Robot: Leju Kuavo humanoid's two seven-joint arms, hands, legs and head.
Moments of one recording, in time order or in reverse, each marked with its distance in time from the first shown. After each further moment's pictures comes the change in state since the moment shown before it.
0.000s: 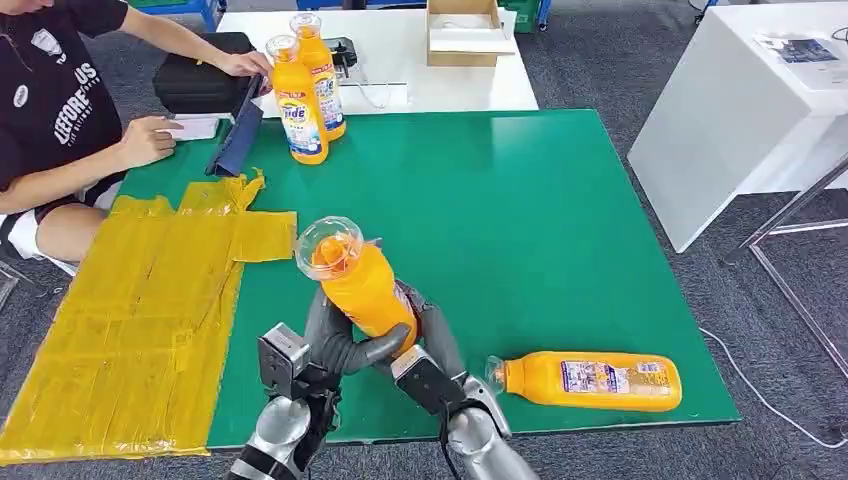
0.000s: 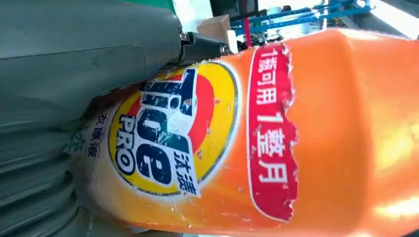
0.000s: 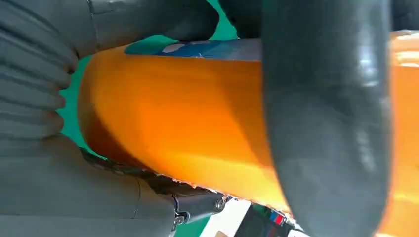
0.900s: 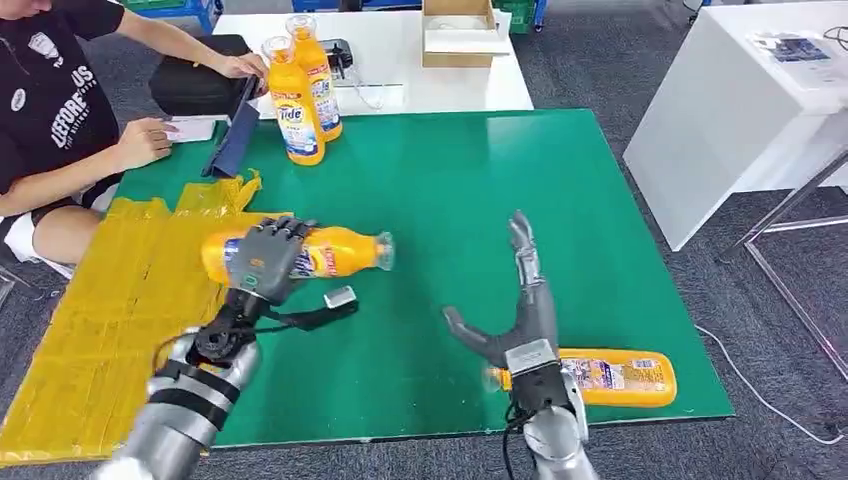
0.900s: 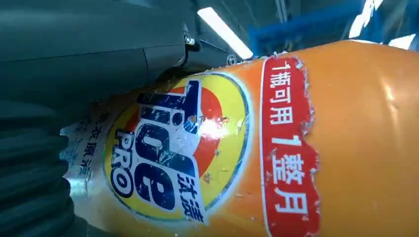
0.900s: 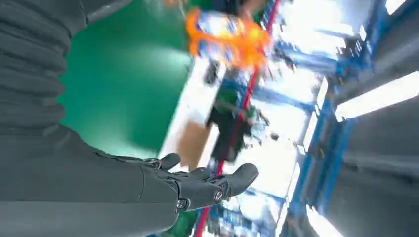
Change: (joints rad) left arm -0.333 0.341 0.100 0.329 -1.441 0.397 0.592; right arm 0.156 -0.101 -0.178 -0.565 -0.068 -0.034 0.038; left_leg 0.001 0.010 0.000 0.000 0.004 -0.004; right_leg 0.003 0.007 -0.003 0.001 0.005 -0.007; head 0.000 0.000
